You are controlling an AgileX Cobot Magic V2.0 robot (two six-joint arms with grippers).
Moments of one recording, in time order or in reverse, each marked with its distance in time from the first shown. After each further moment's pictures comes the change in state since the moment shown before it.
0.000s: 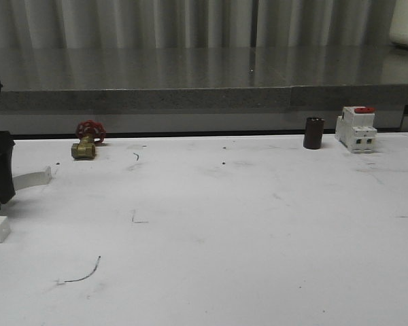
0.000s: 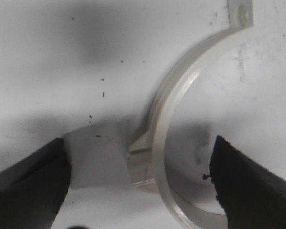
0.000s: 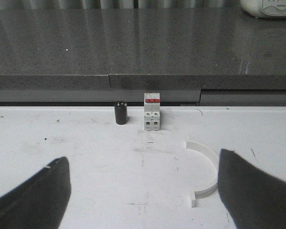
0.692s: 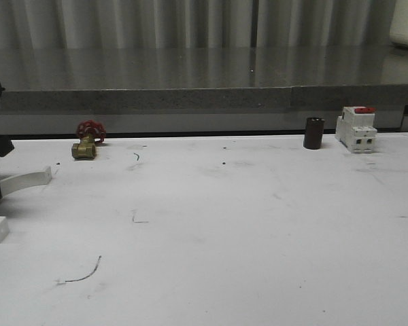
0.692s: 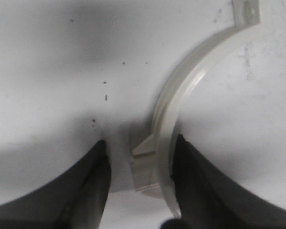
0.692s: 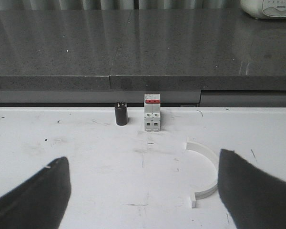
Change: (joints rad) left arm -0.004 0.020 -0.009 0.006 0.002 0.031; right arm 0.000 0.002 -0.004 0.000 0.000 0.000
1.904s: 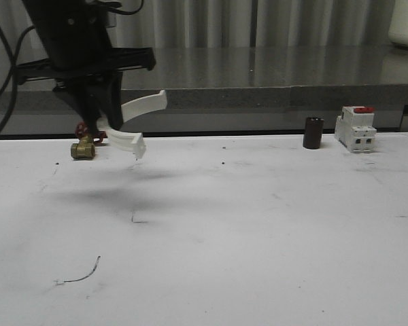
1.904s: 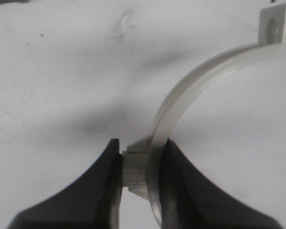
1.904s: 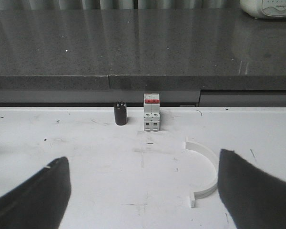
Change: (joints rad) left arm -0.443 -0.059 -0.320 0.159 0.173 -0.621; right arm 0.000 0.000 0.000 0.000 0.002 0.000
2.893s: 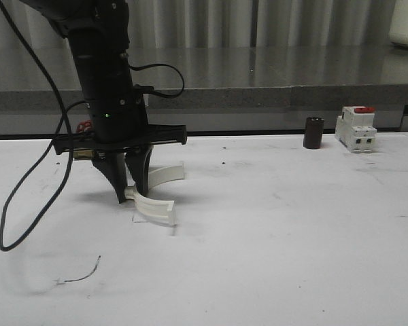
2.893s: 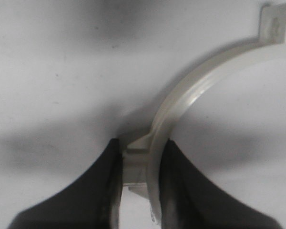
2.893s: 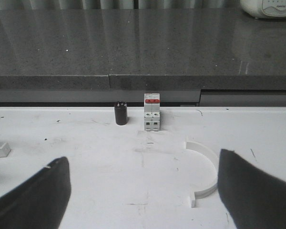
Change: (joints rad) left arm -0.046 0.266 -0.101 -0.022 0.049 -0.109; right arm 0.000 0.000 0.000 0.000 0.000 0.000
